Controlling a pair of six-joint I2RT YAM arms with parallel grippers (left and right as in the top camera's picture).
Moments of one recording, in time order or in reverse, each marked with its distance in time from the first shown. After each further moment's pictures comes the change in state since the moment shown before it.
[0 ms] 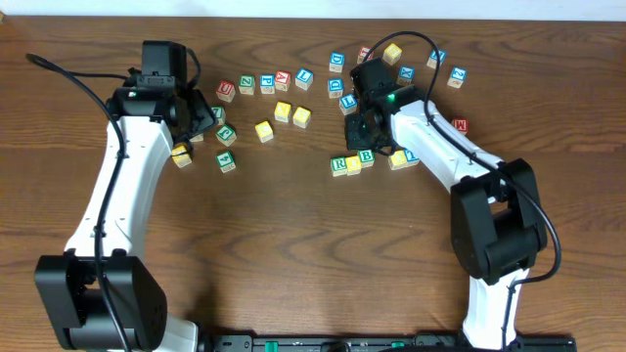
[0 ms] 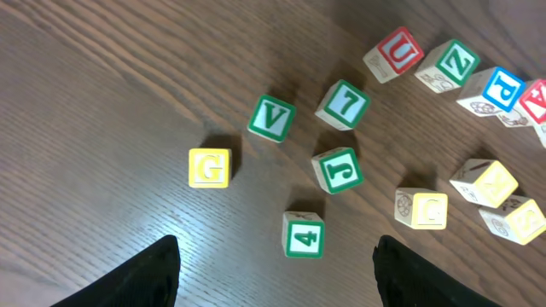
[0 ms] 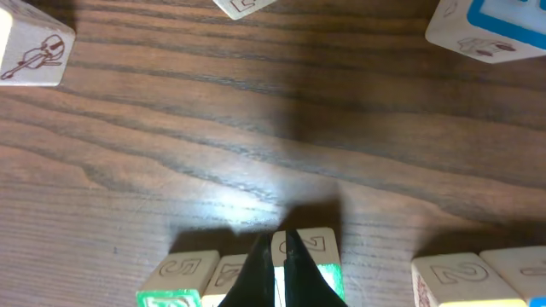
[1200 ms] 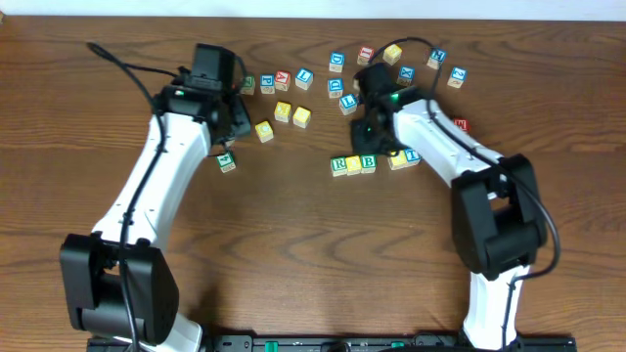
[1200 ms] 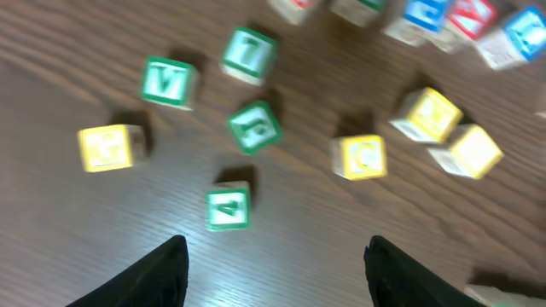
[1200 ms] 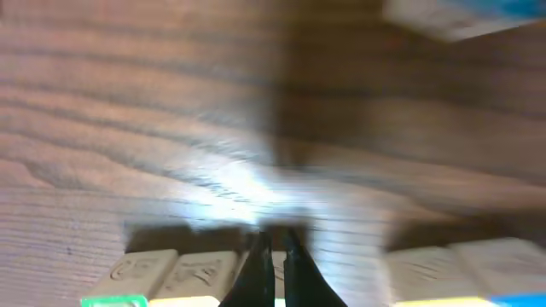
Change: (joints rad) left arm -0.174 0.051 0.000 0.027 0.011 -0.001; right arm -0.039 0.007 -0.006 -0.035 -0.006 -0.024
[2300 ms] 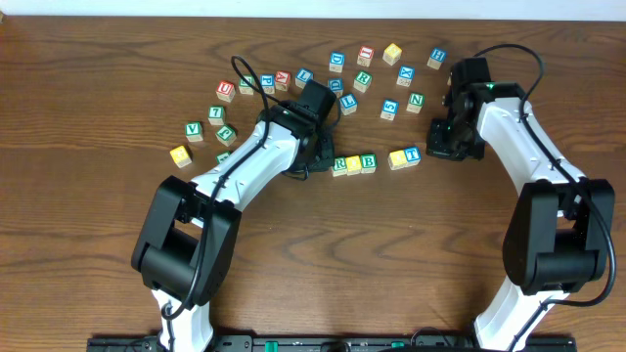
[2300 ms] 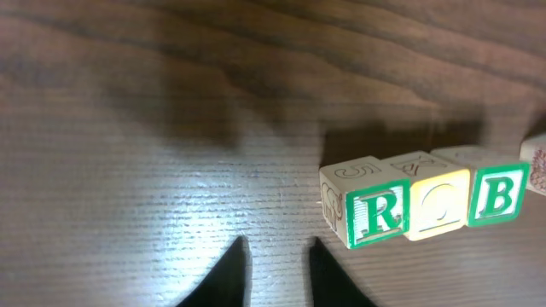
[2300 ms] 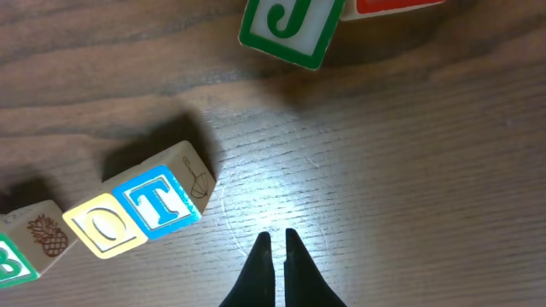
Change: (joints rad) left arm -0.309 0.251 -0.003 0.130 0.237 -0.056; right arm -0.309 -0.150 -0.114 -0.172 0.017 -0.058
